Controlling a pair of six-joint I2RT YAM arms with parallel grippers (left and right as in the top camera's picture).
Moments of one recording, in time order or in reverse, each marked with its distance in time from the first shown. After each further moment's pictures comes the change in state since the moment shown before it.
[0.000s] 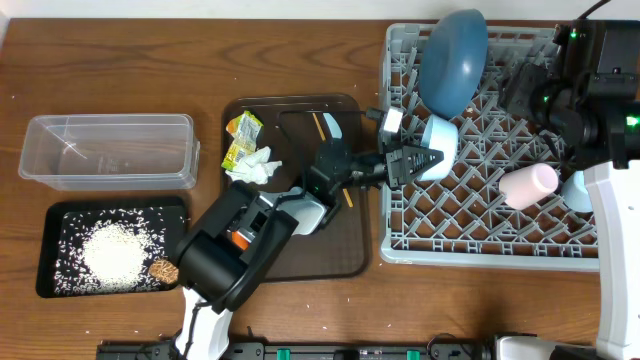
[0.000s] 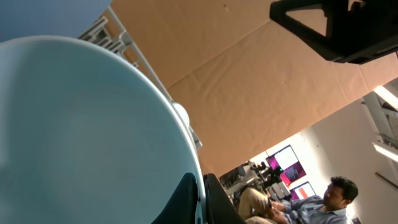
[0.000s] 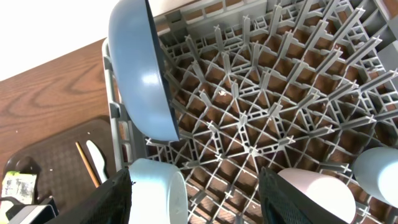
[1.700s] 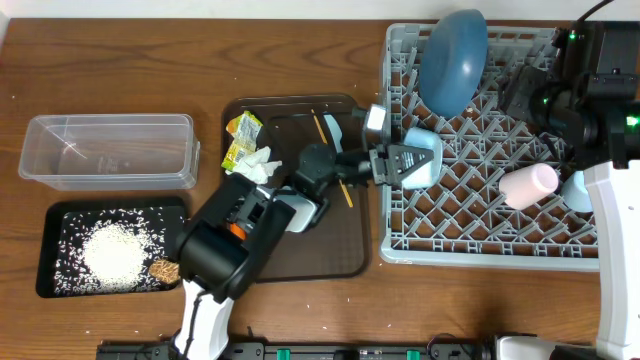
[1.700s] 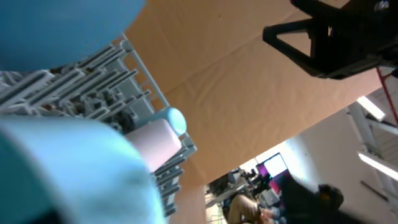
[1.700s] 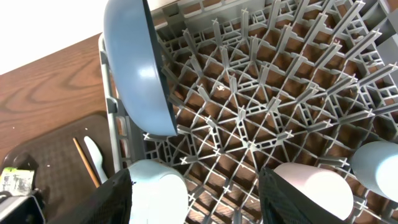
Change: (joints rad) left arm 0.064 0.029 -0.042 0.138 0.048 -0.094; right arm 0.000 0.000 0.000 -0.018 0.000 0.000
